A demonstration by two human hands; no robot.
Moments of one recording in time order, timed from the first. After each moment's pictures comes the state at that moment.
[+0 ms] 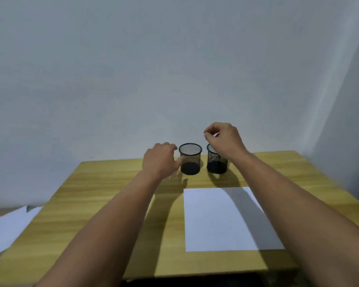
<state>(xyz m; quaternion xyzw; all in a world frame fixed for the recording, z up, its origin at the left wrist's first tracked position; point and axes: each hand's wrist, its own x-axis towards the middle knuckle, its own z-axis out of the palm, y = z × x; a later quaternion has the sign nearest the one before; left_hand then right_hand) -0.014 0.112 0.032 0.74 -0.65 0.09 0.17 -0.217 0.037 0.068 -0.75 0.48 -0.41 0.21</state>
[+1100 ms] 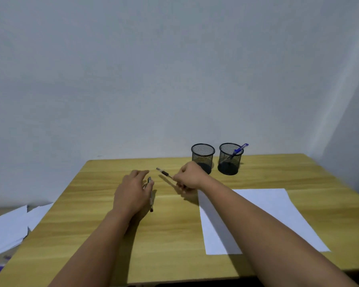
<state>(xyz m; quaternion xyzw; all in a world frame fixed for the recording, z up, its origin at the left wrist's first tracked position) 0.098 0.178 -0.059 0.76 -0.58 0.01 0.28 -0.090 0.077 -0.015 -0.72 0.50 -0.17 0.44</state>
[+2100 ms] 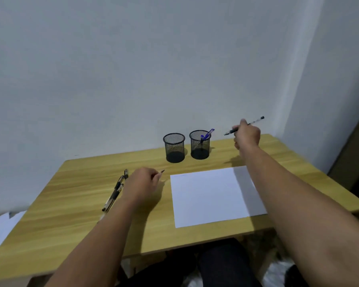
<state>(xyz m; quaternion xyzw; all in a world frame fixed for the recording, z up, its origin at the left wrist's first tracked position) -0.011 0.182 -0.036 0.73 -0.64 -0.06 0.23 -0.301 0.039 0.042 -0.33 0.60 -0.60 0.41</state>
